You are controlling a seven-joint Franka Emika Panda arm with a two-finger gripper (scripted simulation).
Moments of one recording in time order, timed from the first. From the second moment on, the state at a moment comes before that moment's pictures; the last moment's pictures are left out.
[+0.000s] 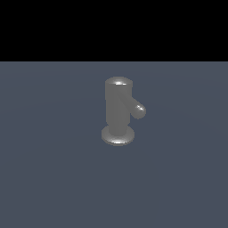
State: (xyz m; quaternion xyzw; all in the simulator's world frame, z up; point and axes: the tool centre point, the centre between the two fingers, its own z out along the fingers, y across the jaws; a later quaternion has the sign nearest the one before) arm -0.252 0.018 0.490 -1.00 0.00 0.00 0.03
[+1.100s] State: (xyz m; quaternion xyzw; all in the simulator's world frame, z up) arm -0.247 0.017 0.398 -1.00 -0.02 0.00 0.02
